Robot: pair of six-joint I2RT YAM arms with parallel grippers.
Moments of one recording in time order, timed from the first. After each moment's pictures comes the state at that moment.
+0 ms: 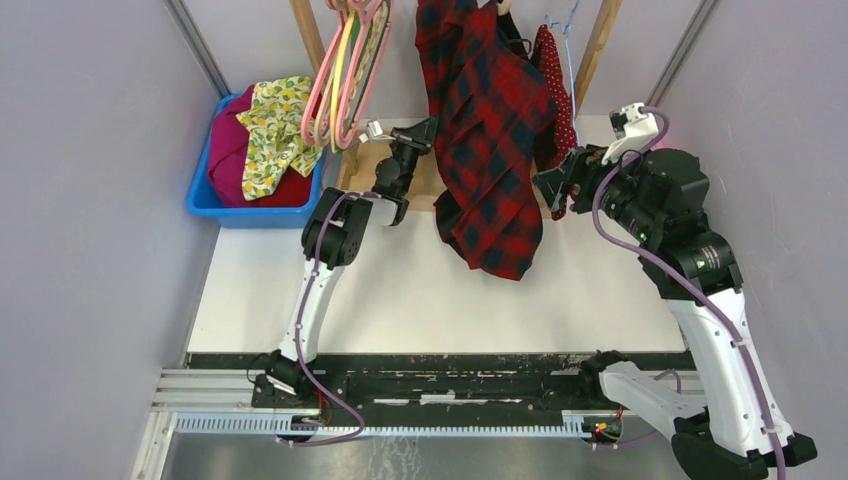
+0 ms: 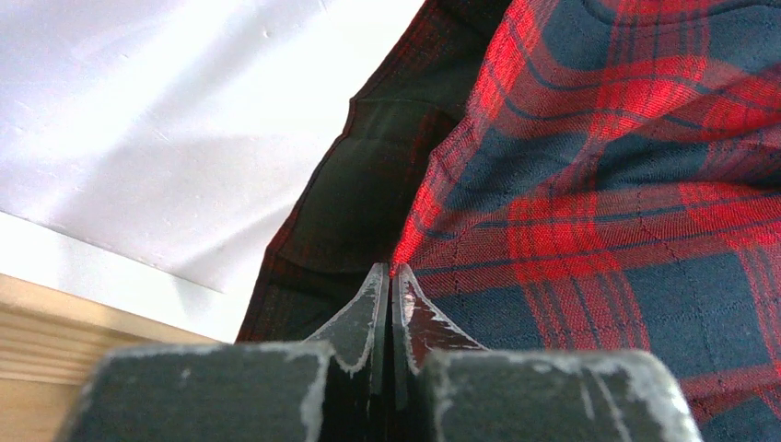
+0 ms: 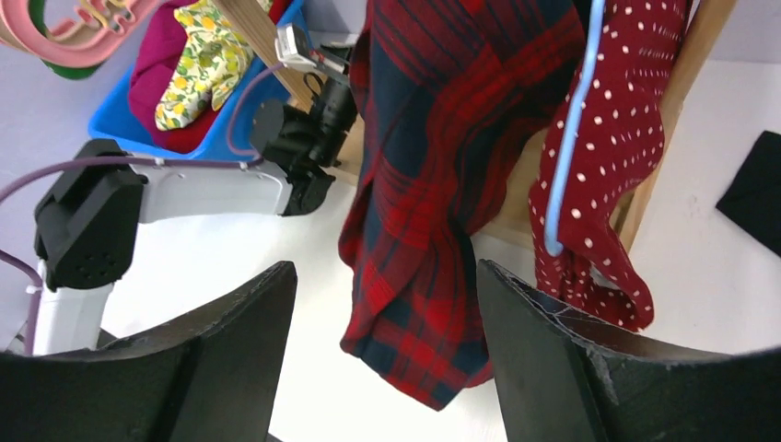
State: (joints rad) left arm -0.42 2.56 1.65 1.37 -0.09 -1.16; right arm 0.32 0.94 1.39 -0.67 -0.15 0.26
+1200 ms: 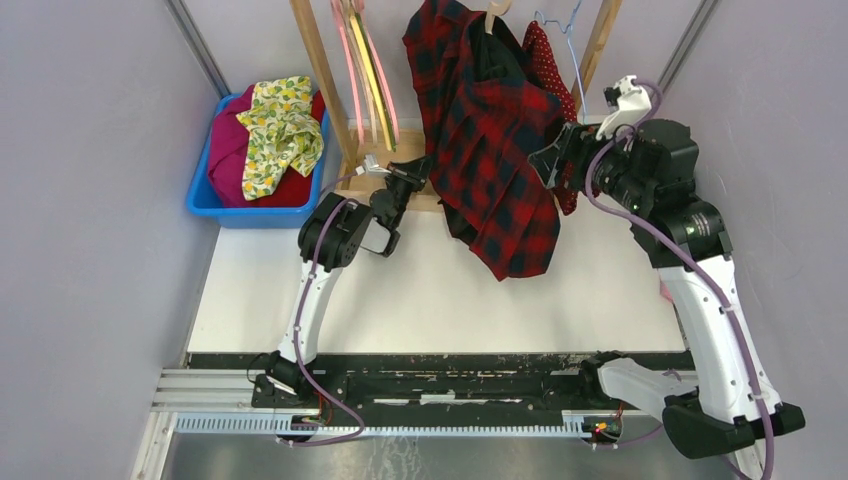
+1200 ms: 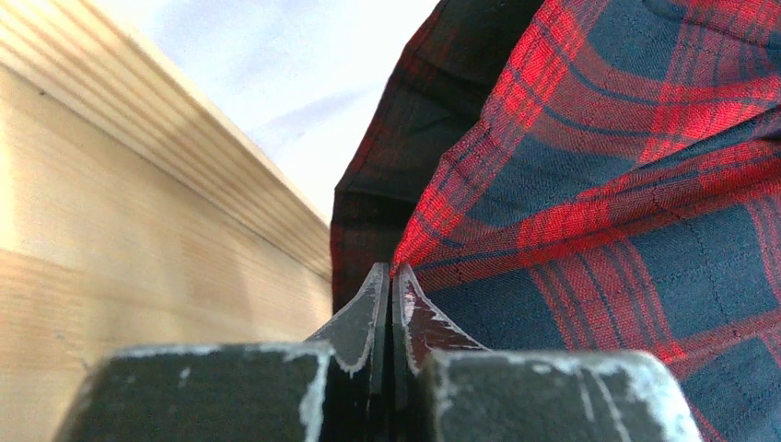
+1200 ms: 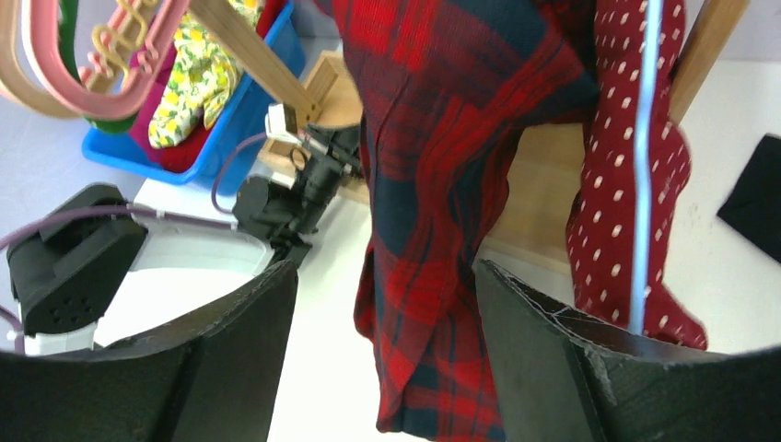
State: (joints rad) left arm -0.43 2.50 1.28 1.54 -0.07 -1.18; right arm 0.29 1.07 1.49 -0.66 -0.18 0.28
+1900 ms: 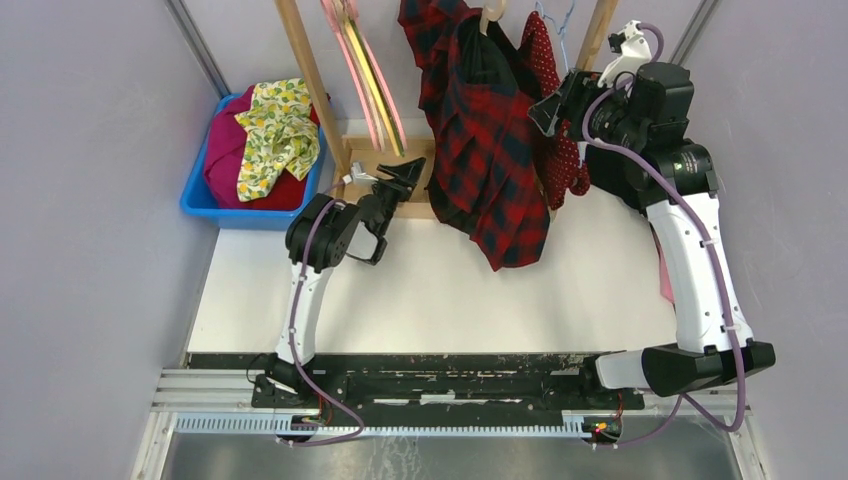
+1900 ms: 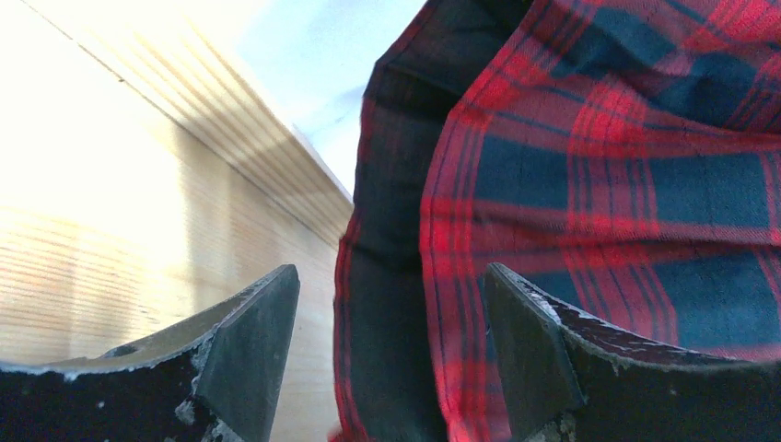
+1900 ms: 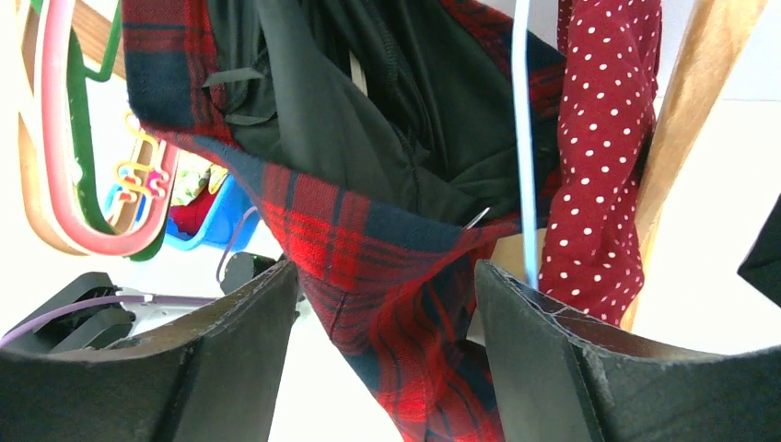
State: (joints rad) left arm -0.39 2.43 1.13 1.54 -0.04 -1.22; right arm 0.17 1.36 1.77 -0.64 -0.29 0.33
